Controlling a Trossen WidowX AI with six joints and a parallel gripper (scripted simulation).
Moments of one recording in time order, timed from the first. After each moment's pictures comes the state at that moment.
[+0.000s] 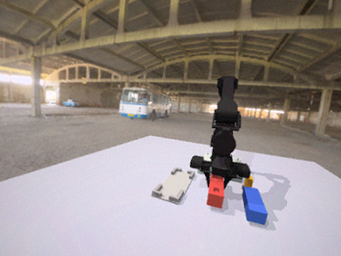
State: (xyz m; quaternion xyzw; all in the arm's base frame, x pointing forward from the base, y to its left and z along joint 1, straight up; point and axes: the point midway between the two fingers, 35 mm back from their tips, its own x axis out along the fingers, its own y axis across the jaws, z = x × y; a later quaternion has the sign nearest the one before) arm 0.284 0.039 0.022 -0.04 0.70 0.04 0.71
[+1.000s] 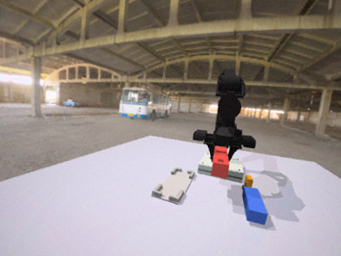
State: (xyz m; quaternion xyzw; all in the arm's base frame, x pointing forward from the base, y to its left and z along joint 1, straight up) arm 0.281 0.038 0.115 -0.04 0.70 0.04 0.71
